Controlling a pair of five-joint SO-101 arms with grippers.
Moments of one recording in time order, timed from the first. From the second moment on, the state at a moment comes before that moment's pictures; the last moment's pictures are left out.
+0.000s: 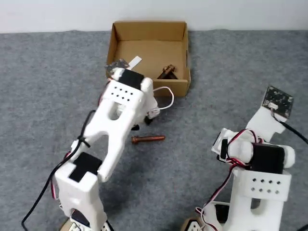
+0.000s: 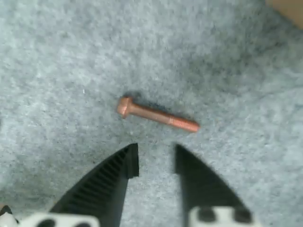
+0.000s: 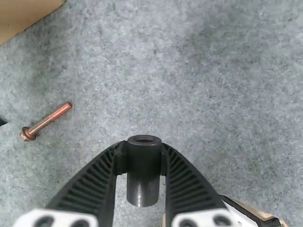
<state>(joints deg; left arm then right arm) 21.6 20.5 -15.2 98.8 64.2 4.0 -48.6 24.5 100.1 -23.5</state>
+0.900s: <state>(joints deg) 23.2 38.4 -15.9 98.8 66.9 5.5 -48.7 24.5 96.5 -22.0</state>
